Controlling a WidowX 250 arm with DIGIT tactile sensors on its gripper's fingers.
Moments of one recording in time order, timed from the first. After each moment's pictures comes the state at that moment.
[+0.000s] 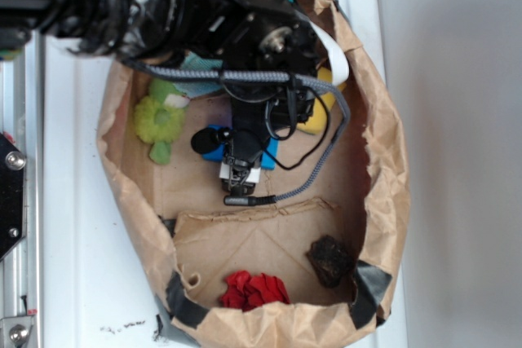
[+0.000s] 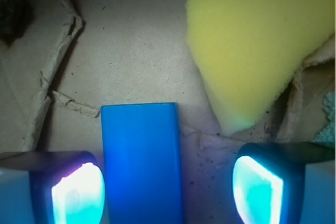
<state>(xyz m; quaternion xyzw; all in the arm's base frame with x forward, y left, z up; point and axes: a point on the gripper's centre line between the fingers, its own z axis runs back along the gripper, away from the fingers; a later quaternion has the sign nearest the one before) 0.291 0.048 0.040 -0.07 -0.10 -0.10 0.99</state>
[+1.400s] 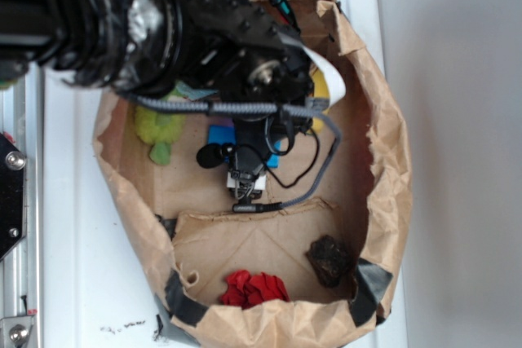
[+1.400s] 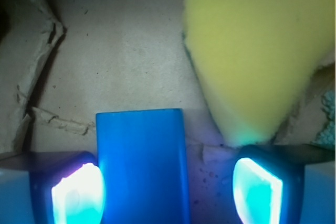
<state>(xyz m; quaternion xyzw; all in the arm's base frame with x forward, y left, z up) 0.296 0.031 0.028 -0.05 -0.13 -0.09 0.99</state>
